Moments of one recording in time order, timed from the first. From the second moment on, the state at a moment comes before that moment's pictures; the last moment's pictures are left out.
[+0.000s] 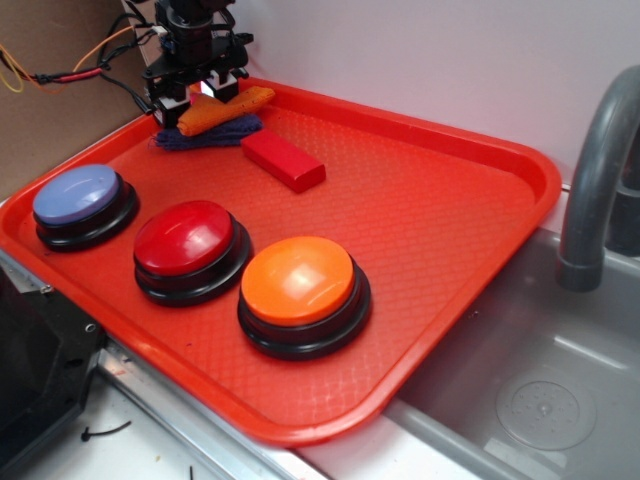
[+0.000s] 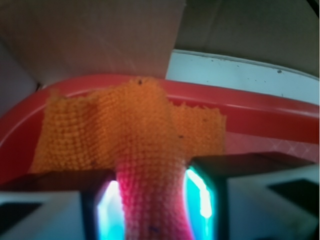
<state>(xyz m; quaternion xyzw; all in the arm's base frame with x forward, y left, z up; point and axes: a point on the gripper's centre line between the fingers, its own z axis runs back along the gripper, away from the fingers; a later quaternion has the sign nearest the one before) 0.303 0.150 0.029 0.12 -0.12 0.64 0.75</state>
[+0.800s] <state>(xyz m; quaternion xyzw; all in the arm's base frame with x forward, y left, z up) 0.290 0.097 0.149 0.03 -0.03 0.35 0.93</state>
